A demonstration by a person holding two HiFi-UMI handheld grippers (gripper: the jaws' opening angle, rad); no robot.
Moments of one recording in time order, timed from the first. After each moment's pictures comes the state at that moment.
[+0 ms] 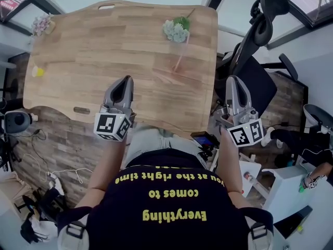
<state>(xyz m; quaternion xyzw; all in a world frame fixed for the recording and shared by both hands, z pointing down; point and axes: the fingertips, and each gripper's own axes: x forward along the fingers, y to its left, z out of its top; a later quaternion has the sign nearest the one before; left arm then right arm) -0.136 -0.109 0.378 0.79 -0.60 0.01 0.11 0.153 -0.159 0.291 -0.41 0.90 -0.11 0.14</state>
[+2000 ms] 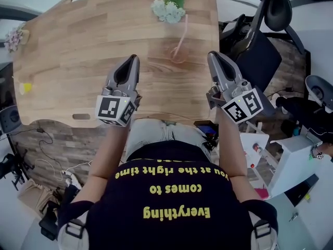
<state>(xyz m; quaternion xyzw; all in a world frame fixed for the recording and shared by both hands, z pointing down) -0.117 -0.198 0.423 0.84 -0.52 0.03 0.16 0.081 -0.218 0.371 -0.38 0.90 -0.20 0.06</state>
